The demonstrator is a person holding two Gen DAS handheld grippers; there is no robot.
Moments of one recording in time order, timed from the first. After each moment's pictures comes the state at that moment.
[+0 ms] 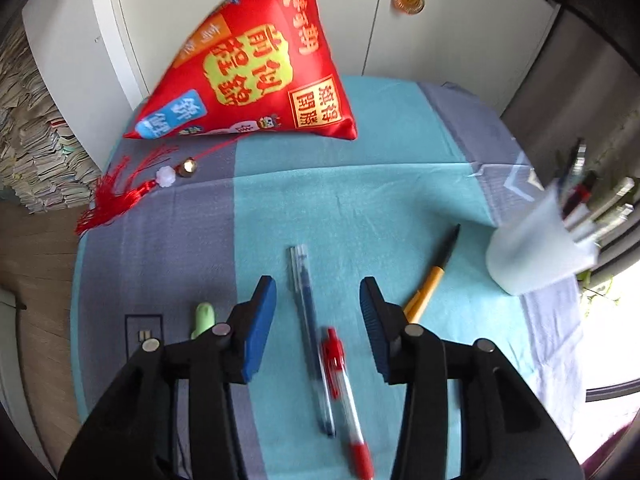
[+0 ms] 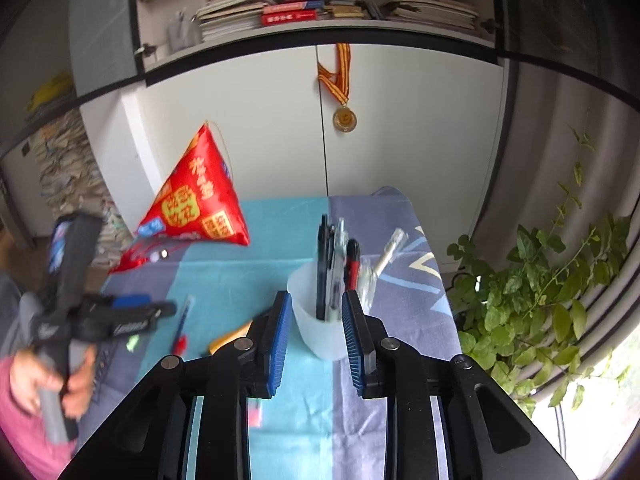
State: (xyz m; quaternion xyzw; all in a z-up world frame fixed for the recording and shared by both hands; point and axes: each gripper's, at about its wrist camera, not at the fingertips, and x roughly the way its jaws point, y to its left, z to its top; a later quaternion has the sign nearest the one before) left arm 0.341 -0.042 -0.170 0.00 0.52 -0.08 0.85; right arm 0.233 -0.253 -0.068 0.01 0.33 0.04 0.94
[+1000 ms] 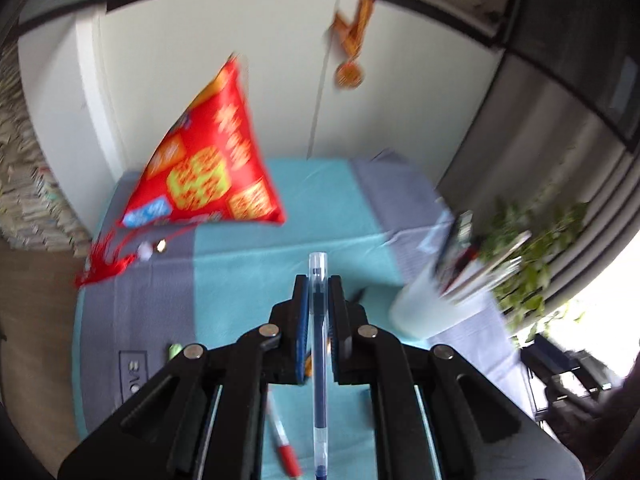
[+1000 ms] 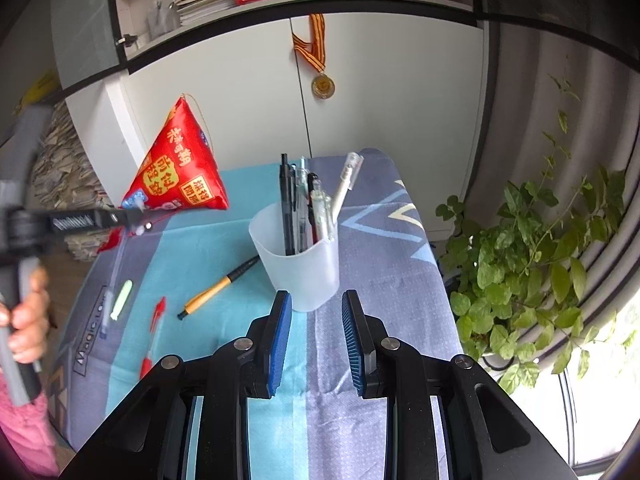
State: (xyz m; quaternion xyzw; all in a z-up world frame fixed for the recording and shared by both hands) left arm 0.302 -0.068 -0.074 -0.03 0.40 -0.15 0.90; right arm 0.217 -0.289 -0.104 0.04 0.37 0.02 0.93
